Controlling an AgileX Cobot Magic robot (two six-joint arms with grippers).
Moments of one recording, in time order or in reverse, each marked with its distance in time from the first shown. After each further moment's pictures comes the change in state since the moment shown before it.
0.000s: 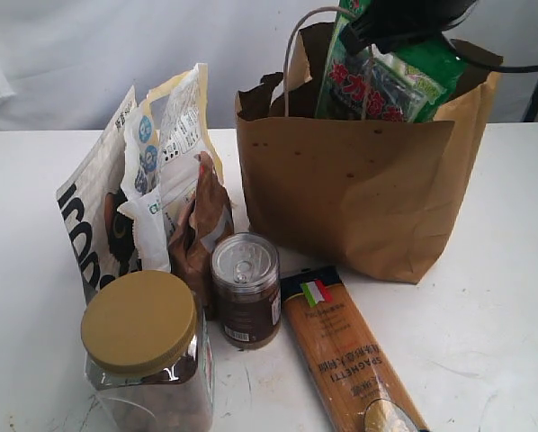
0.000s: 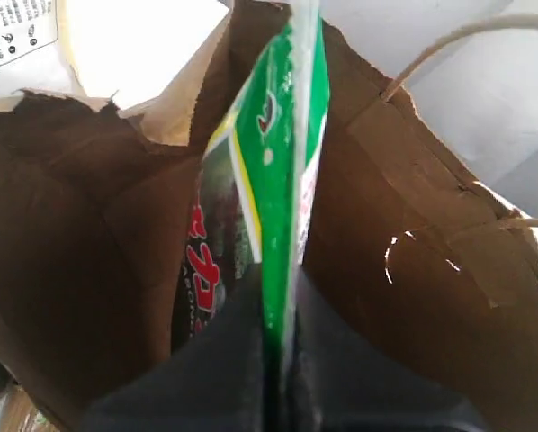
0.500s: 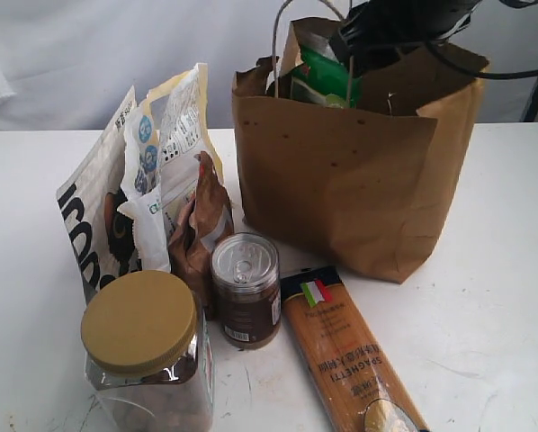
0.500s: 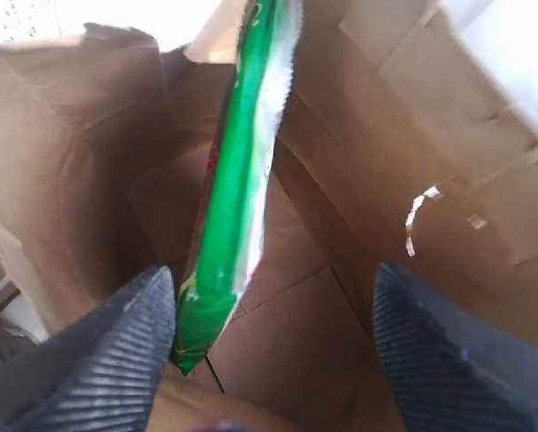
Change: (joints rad) left arm 0.000 0.000 0.000 0.000 0.000 0.000; right arm -0.004 0.028 0.000 0.024 0.004 0.065
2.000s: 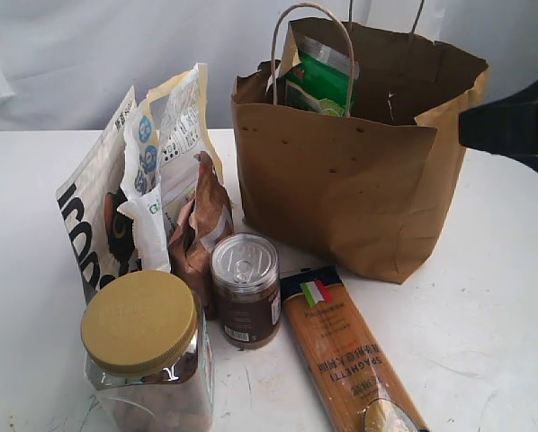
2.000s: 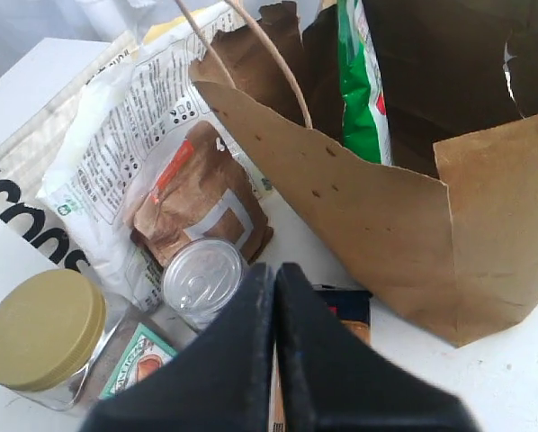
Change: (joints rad) left arm 0.000 0.000 0.000 0.000 0.000 0.000; right arm 0.000 -0.816 0.824 0.358 -0.341 0.092
